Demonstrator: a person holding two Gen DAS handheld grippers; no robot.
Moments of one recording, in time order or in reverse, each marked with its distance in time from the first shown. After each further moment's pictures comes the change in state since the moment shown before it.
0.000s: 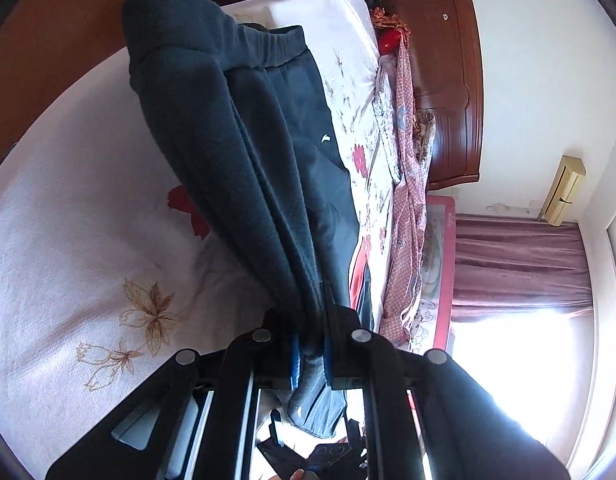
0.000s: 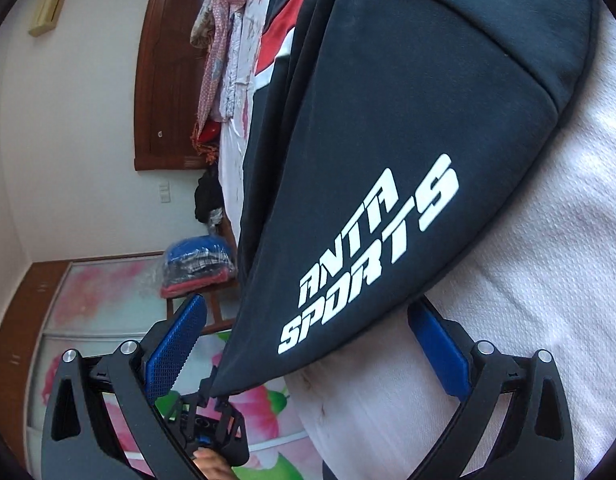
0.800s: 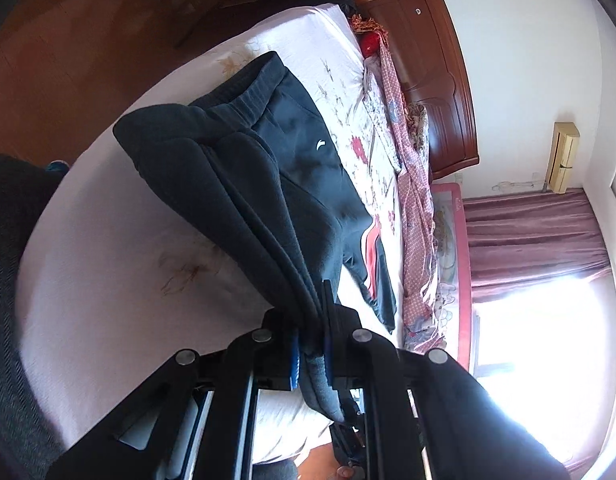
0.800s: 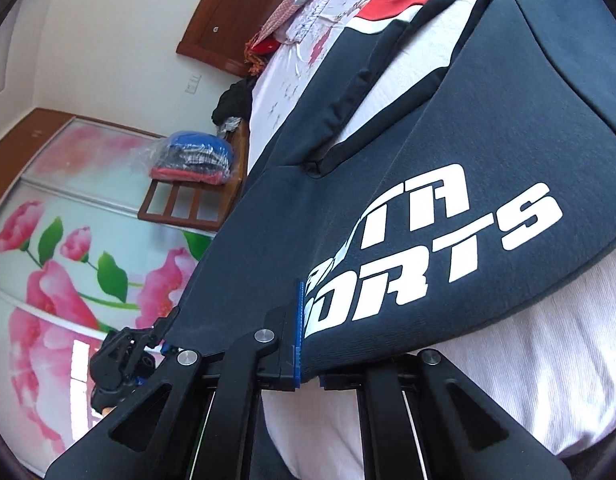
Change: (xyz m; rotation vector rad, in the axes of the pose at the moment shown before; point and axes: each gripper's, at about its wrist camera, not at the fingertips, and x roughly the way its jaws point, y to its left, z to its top) left arm -0.100 0.014 -0.093 0.154 -0.053 0.084; right arm -0.039 0.041 -0.051 -0.454 0.205 -0.069
